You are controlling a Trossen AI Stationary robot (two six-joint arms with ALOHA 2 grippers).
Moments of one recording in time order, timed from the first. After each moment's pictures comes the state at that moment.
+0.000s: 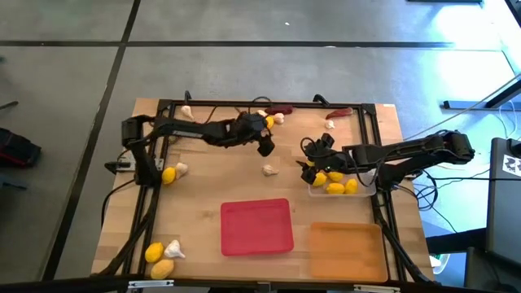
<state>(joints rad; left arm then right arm) 0.27 1.80 1.15 -0.03 -0.37 -0.24 0.06 1.22 0.76 -0.34 0.47 0.29</state>
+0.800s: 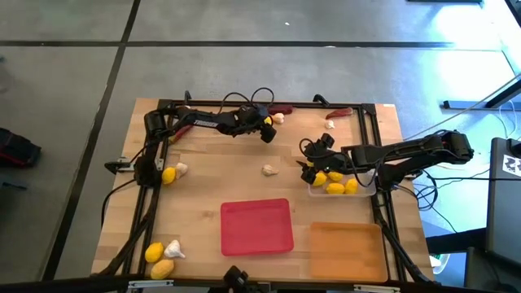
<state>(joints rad) 0.44 2.05 1.26 0.00 -0.32 -0.29 0.06 1.23 0.76 -0.34 0.49 0.28</state>
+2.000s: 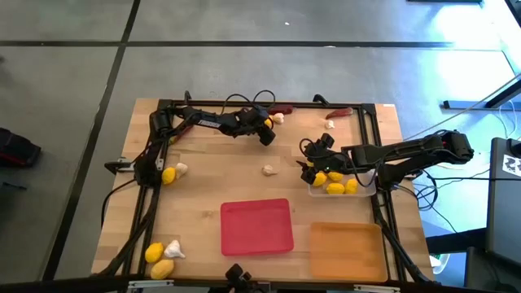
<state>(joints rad) 0.46 2.11 1.26 0.03 -0.29 -0.21 0.06 1.23 0.76 -0.34 0.49 0.28</state>
